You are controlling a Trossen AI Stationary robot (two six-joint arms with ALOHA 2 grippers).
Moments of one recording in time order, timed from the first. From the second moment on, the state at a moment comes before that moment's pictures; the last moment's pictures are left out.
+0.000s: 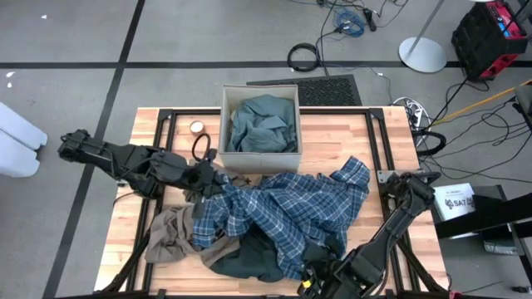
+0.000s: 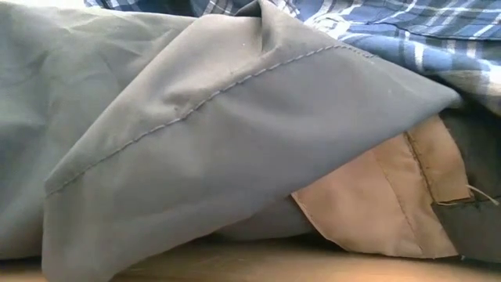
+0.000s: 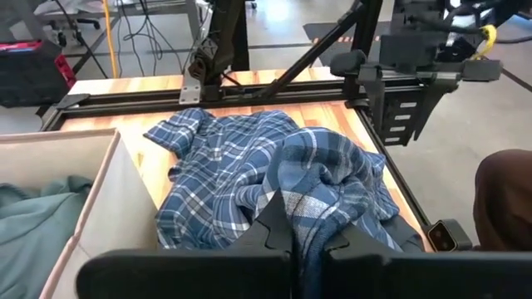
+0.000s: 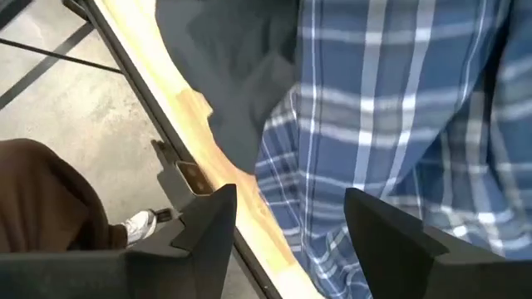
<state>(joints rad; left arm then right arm) -0.30 1.06 1.14 -0.45 -0.14 -0.07 0.81 1.99 1.92 -1.17 0.47 1.46</state>
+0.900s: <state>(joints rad) -0.30 1.06 1.14 -0.47 -0.13 -0.07 0.79 2.24 1.91 -1.22 0.49 1.49</state>
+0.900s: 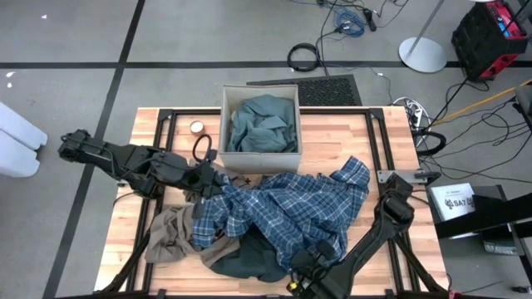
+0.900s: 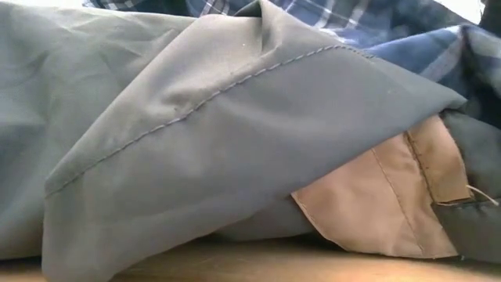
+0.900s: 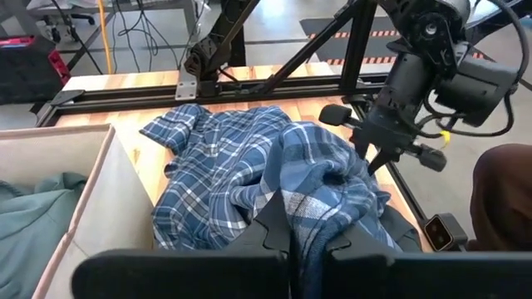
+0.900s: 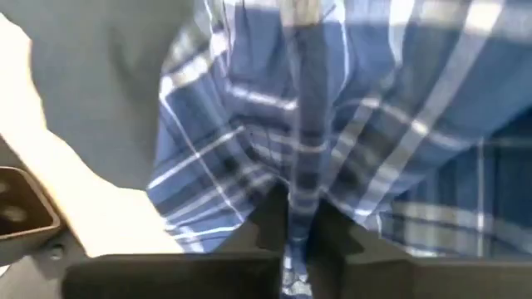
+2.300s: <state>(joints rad) -0.23 1.04 1.43 0.45 0.05 -0.02 0.87 1.55 2.35 -0.19 1.14 -0.85</state>
